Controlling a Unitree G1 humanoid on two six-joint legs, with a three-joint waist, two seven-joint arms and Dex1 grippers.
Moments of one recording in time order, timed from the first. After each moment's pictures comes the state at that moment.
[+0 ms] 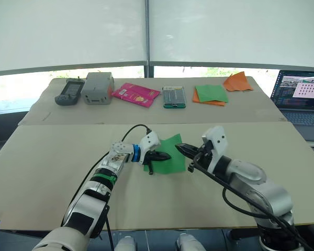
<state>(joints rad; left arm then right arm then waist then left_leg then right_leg) -0.77 0.24 -0.24 0.80 -0.04 -0.01 -1.16 -0.28 -0.39 0.05 -0.54 0.45 0.79 0.49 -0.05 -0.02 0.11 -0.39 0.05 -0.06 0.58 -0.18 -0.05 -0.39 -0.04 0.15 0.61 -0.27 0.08</state>
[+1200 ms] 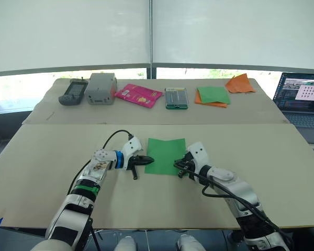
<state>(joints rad) -0.61 0.37 -0.19 0.62 -0.06 0.04 -1.12 -0.28 -0.33 0.20 -0.15 0.22 0.70 0.43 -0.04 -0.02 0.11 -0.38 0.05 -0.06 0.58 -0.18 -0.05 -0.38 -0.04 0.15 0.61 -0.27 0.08</state>
